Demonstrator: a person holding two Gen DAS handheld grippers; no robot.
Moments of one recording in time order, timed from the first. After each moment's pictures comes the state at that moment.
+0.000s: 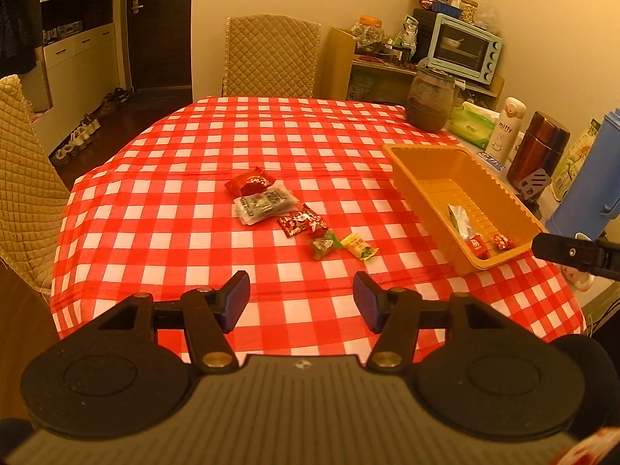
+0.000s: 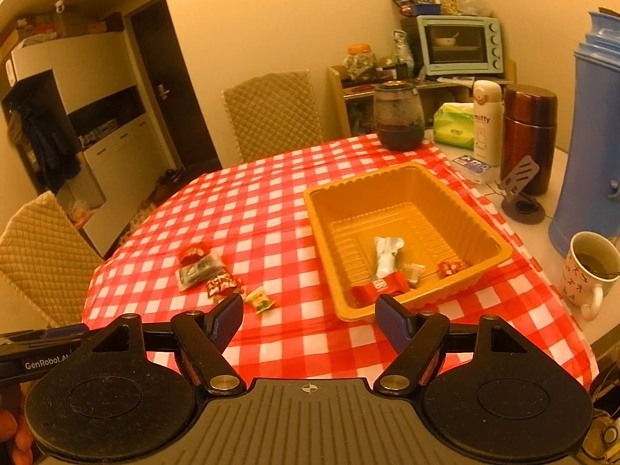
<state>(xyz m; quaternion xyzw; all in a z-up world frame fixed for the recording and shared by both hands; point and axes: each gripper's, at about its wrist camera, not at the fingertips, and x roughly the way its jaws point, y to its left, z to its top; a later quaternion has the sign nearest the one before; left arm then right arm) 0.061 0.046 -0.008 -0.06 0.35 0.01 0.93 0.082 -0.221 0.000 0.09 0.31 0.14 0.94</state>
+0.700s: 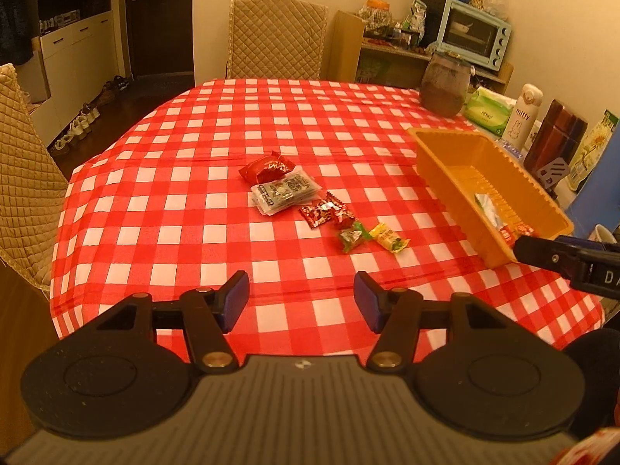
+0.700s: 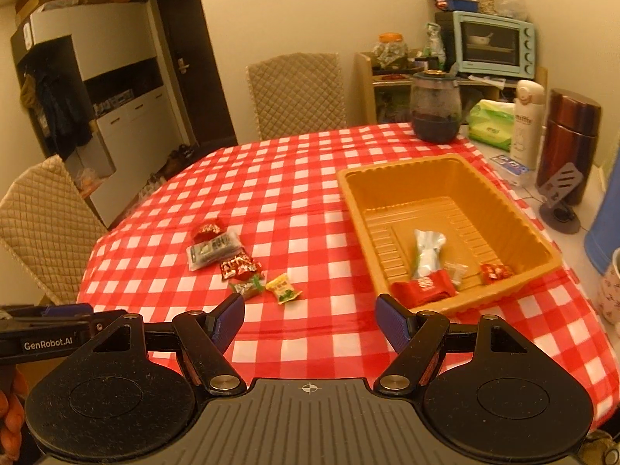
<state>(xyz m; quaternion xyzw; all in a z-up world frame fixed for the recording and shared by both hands) 0.093 0.074 -0.034 -0.05 0.38 0.01 0.92 0.111 -0.171 -0.027 0.04 0.33 0.17 0.93</state>
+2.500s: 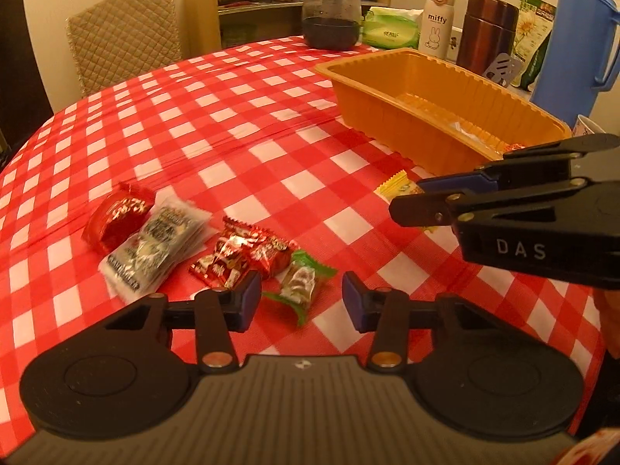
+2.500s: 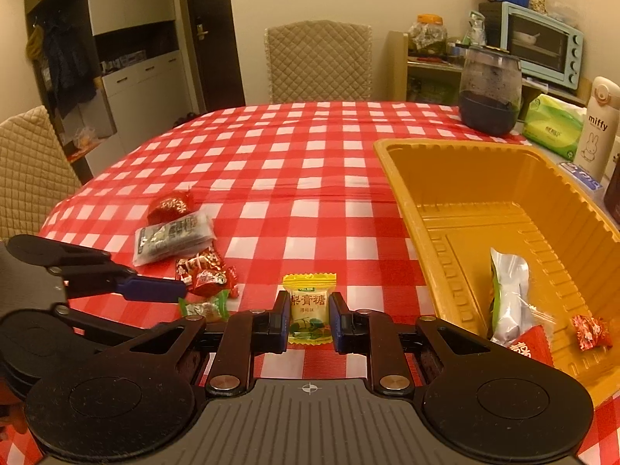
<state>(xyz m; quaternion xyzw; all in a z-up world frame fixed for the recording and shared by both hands) 0.233 0.035 -0.128 0.09 0.39 -0.19 0.90 0.228 -0.122 -0.117 -0.01 0.34 0.19 0.92</state>
